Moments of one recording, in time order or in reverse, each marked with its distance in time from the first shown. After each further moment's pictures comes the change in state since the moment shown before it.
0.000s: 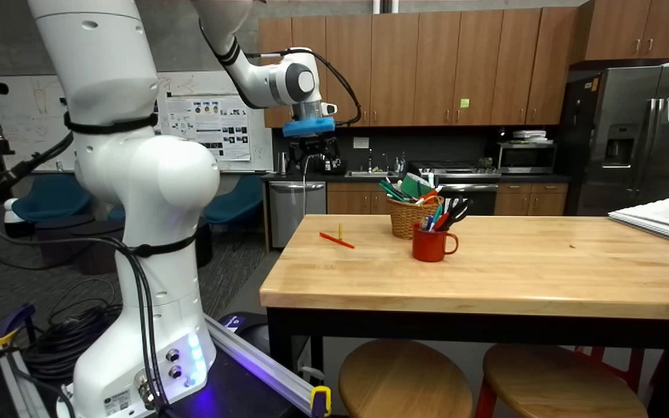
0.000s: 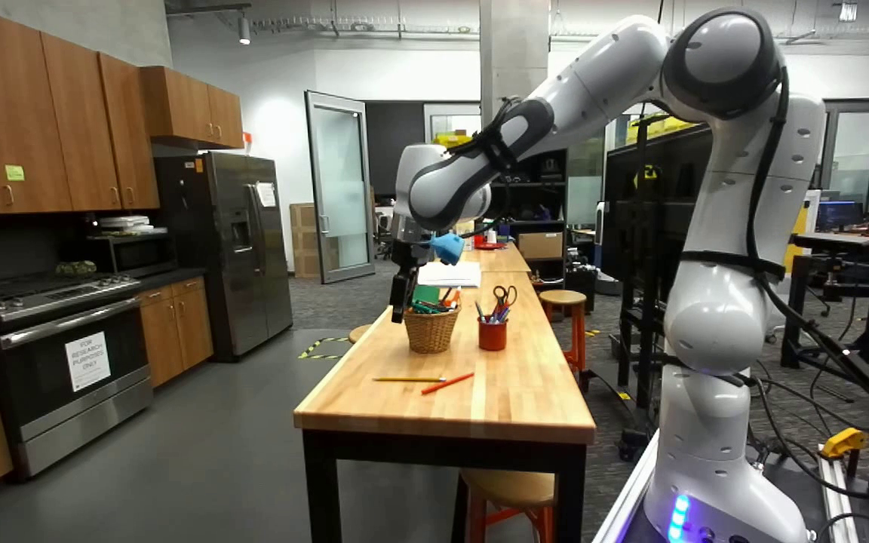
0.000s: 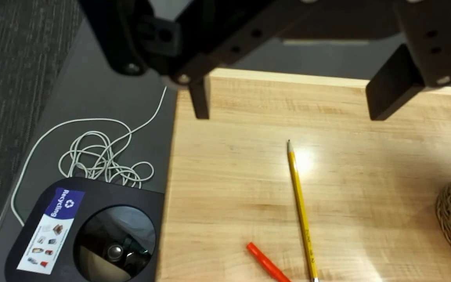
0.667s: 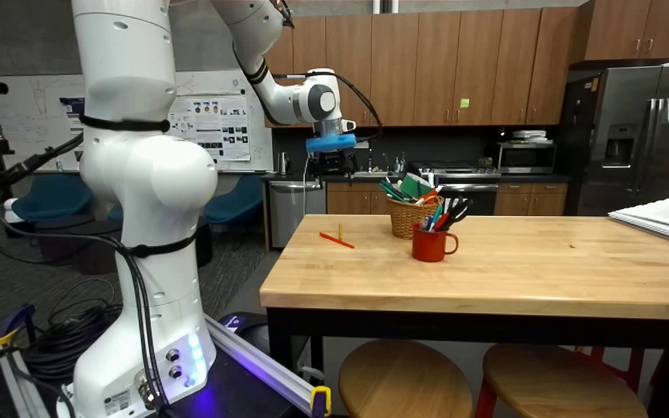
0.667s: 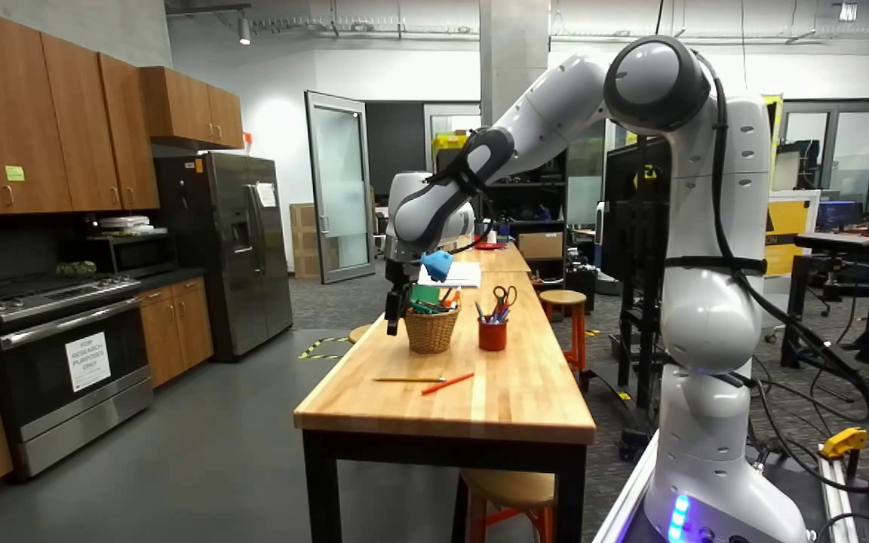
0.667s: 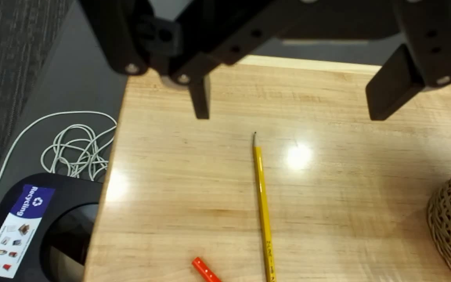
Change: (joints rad) arm -0.064 0.197 -0.007 0.111 -0.007 0.070 -0.065
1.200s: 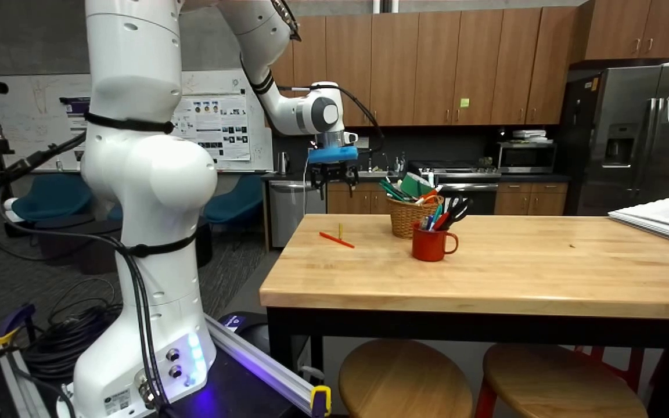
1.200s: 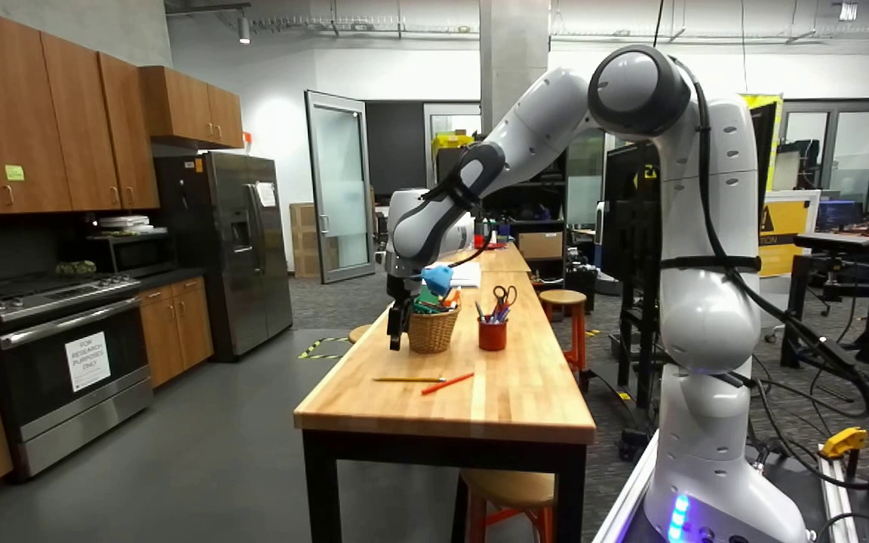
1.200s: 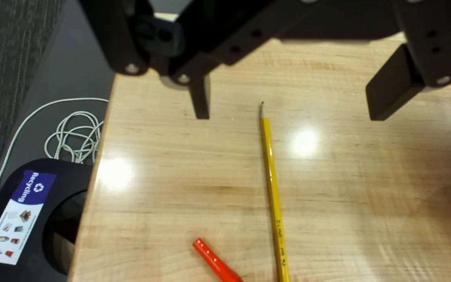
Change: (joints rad) arm -0.009 0.064 0.002 -0.004 0.000 0.023 -0.001
